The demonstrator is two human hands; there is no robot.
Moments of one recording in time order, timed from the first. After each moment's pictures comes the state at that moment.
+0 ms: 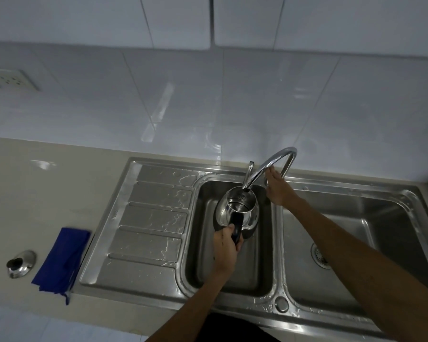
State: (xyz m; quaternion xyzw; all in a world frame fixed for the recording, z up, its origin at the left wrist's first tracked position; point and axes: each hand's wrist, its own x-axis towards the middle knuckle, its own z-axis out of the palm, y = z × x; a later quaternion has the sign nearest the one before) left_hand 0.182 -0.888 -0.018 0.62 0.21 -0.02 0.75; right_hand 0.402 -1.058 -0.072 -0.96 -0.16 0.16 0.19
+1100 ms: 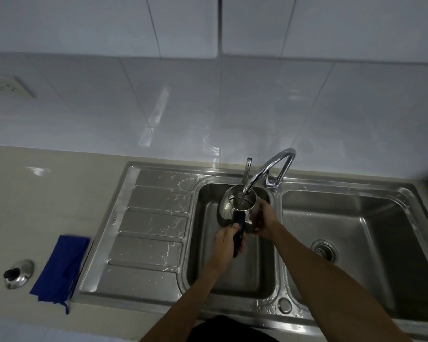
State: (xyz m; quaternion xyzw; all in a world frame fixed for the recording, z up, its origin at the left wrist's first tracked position) left_hand 0.197 -0.868 -0.029 0.63 0.16 -0.13 0.75; right_hand 0.319 -1.007 -0.104 -0.51 0.37 0.32 0.71
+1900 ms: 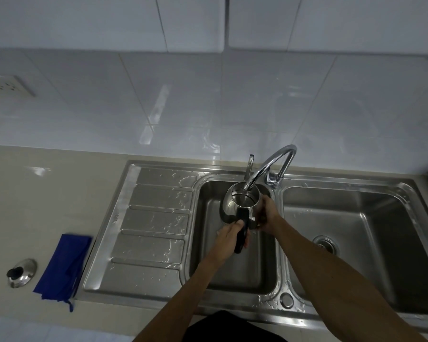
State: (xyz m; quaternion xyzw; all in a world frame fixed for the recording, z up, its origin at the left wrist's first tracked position) left_hand 0.201 -0.859 -0.025 0.65 0.11 -0.20 0.72; right_hand 0.316 -1.002 -0.076 -0.53 0.39 0.31 0.68
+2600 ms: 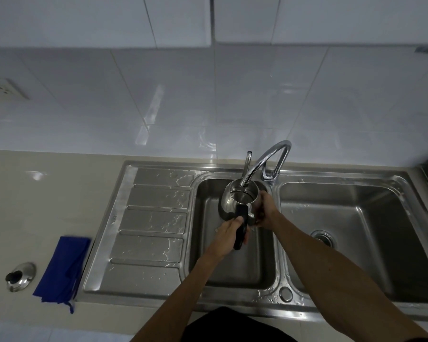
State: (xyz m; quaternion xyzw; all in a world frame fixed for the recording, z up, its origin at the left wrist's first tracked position) left_hand 0.201 -0.862 -0.017 0.67 0.09 -0.22 0.70; right_hand 0.314 -1.005 -0.065 -0.56 0.39 0.30 0.67
